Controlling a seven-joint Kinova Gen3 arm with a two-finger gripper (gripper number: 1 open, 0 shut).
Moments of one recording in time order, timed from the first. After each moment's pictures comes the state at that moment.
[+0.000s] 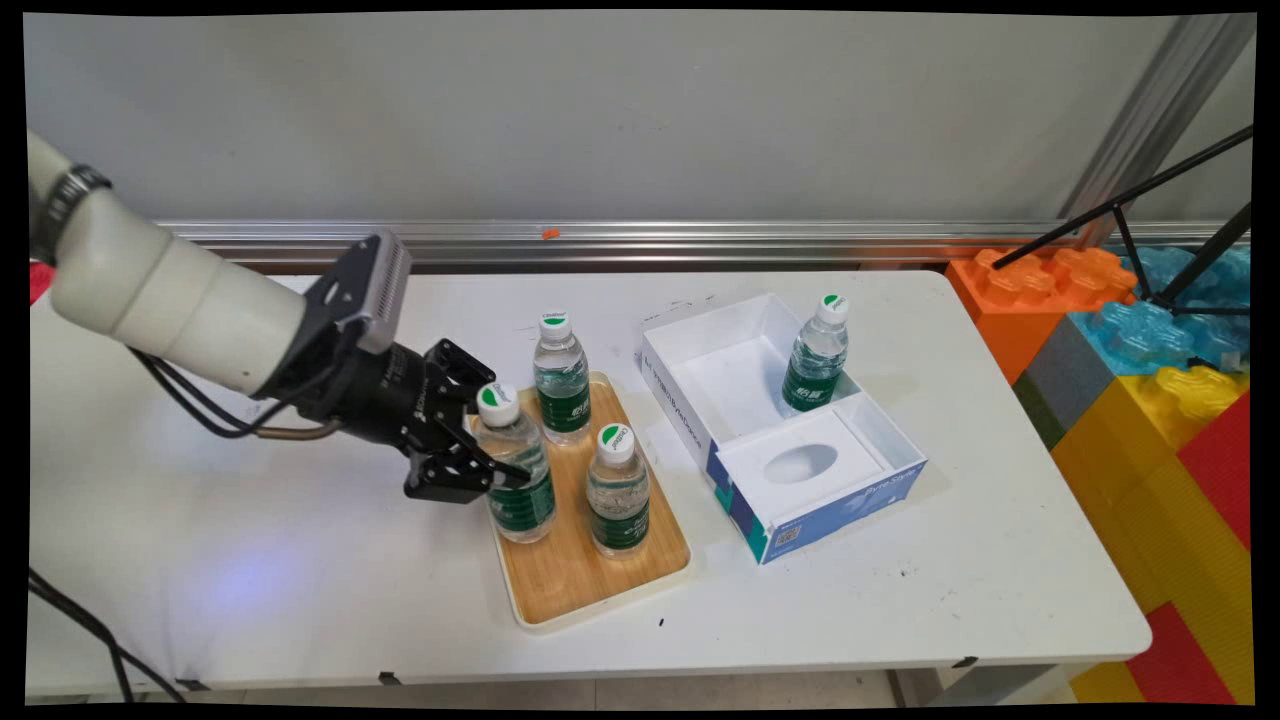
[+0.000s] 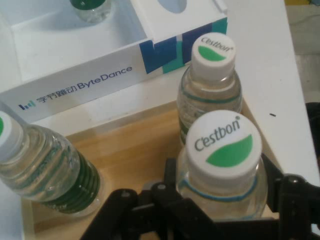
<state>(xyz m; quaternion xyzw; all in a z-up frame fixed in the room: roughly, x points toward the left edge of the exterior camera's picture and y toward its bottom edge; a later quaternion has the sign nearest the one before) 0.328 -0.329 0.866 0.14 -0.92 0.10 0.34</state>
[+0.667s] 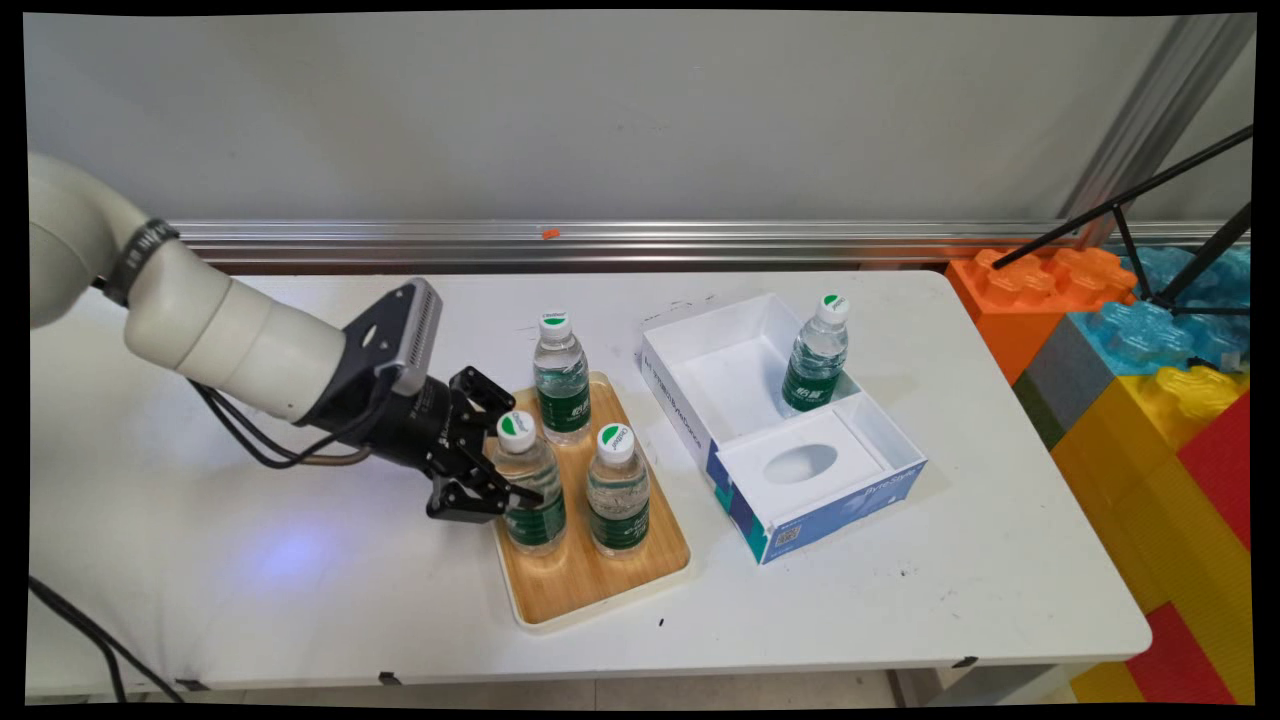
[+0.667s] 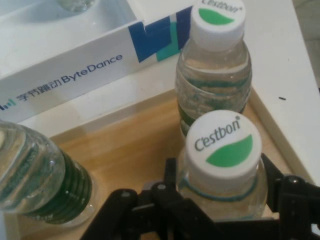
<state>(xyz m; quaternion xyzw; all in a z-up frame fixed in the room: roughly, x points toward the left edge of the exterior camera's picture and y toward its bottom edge) 0.324 -0.341 0.825 0.11 -0.93 0.10 0.34</state>
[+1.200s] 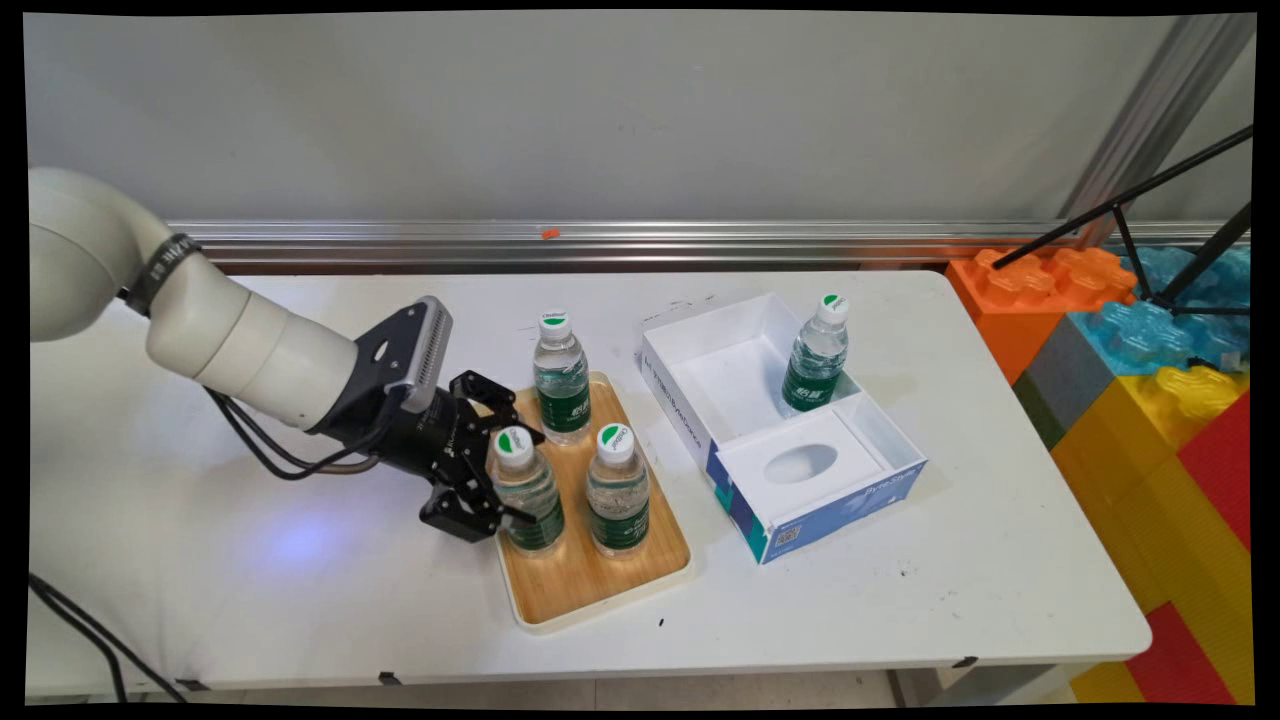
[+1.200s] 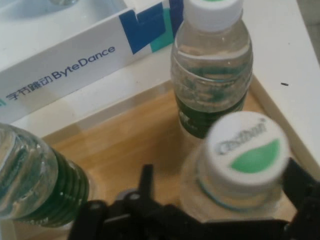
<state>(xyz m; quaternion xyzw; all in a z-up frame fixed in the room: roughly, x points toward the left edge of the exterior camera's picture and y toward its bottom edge) 0.323 -0.346 0.811 0.09 -0.93 0.10 0.33</state>
